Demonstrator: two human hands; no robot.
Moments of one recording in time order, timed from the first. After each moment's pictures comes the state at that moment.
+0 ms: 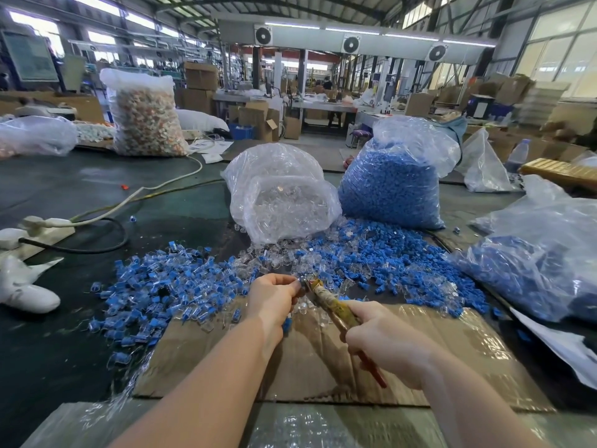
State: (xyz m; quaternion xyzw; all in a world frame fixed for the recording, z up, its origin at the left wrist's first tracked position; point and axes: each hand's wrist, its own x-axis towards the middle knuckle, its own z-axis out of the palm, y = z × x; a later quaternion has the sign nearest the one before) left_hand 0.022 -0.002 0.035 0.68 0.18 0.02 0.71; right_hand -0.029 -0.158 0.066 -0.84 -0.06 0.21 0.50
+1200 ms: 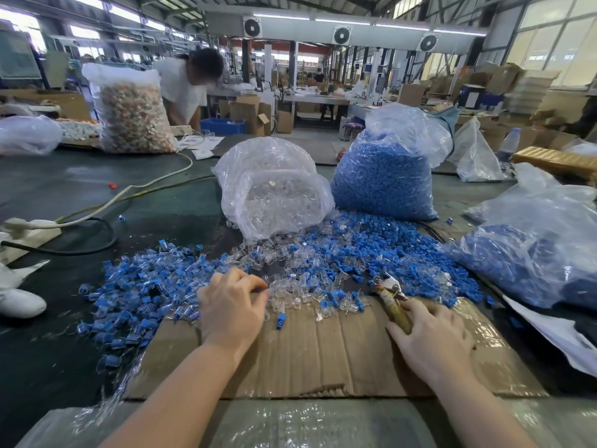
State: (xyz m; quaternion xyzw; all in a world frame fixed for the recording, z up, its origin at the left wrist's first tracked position) left_hand 0.013 0.040 0.000 0.93 0.04 0.27 0.24; right_hand -0.019 -0.218 0.011 -0.98 0.17 -0.06 0.08
